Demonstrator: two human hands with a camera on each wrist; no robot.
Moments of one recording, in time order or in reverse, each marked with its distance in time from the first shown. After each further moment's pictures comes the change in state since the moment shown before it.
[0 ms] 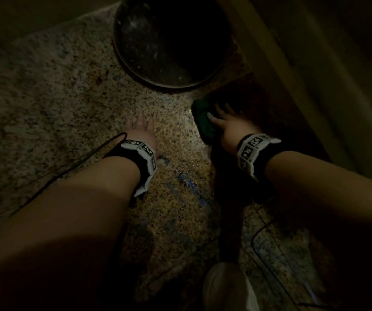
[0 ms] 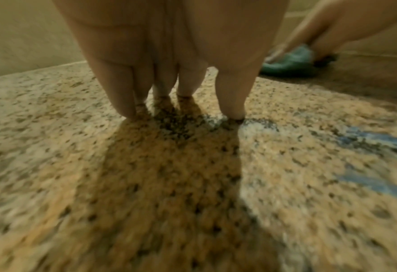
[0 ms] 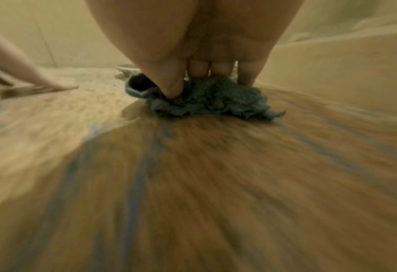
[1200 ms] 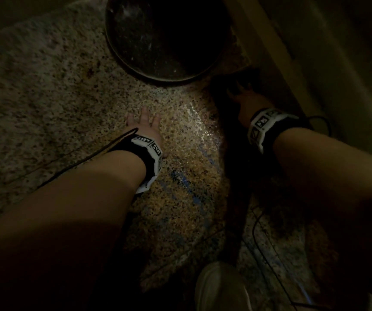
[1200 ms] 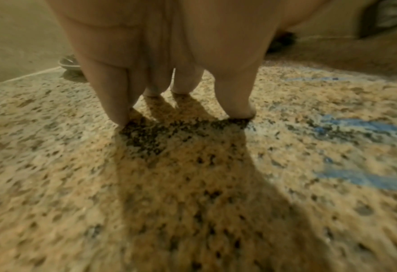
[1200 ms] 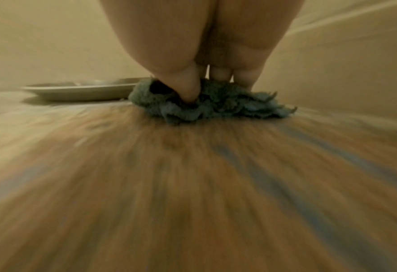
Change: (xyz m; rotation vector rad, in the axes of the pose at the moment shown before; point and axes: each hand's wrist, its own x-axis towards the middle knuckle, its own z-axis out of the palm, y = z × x) left_hand 0.003 0.025 0.000 0.053 -0.014 -0.010; right_hand 0.029 0.046 -0.025 -0.021 -0.028 0.123
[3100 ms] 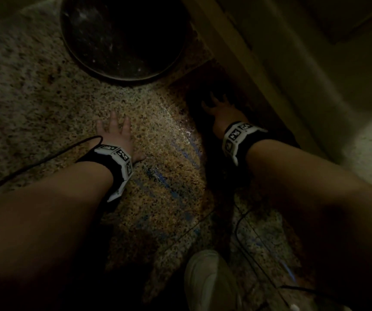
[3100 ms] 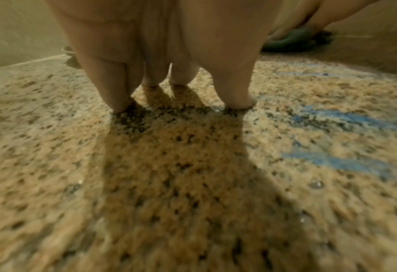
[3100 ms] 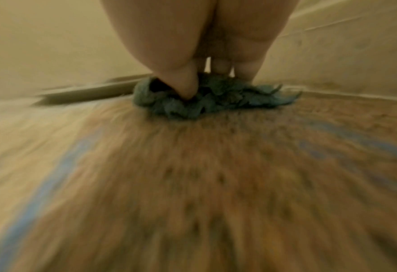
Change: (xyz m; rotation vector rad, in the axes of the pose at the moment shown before) left_hand -0.007 0.005 0.013 -0.010 0.047 -0.021; right_hand -0.046 0.006 0.033 0.180 0.034 0.032
